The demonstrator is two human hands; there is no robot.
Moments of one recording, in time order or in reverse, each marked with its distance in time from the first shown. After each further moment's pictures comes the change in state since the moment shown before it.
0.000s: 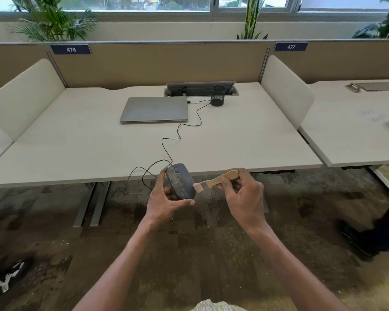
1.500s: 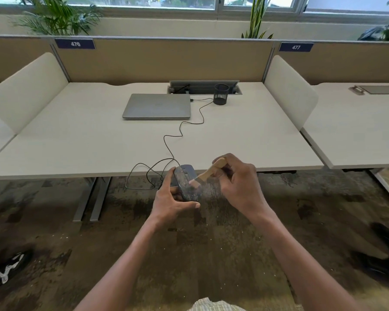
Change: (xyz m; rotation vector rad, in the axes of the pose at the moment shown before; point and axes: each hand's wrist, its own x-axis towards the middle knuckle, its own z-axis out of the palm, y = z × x) left_hand -0.005 -0.004 0.011 0.023 -0.051 0.025; right_hand 0.026 -0.028 -0.007 -0.037 -0.244 -0.177
